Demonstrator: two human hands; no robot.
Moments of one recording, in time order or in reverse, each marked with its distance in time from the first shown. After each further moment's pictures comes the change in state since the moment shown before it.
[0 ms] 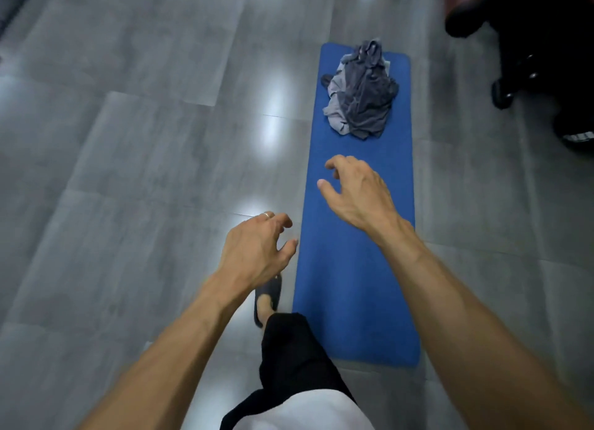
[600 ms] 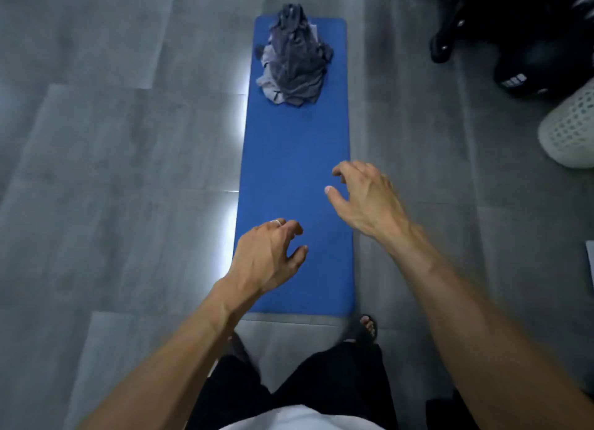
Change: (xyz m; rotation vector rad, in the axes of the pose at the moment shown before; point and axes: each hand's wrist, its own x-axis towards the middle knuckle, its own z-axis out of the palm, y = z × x) left_hand -0.089 0.309 0.188 0.025 -0.059 0.138; right_hand -0.232 0.292 -0.096 0.012 0.028 0.056
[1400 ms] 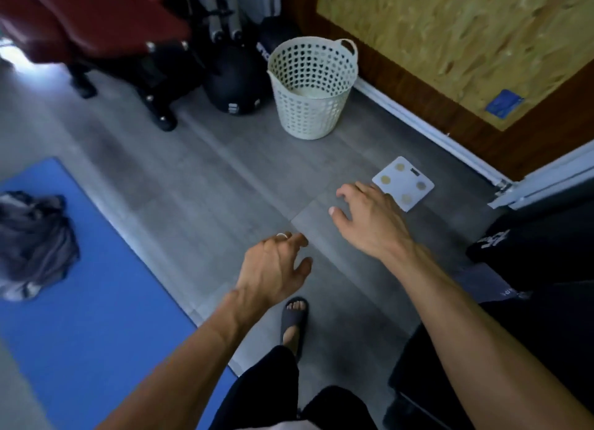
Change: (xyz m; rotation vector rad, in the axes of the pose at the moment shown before) left_hand 0.293 0.570 0.202 0.190 -0.285 0.762; right_hand -0.153 0.566 -0.259 0.011 0.303 0.768
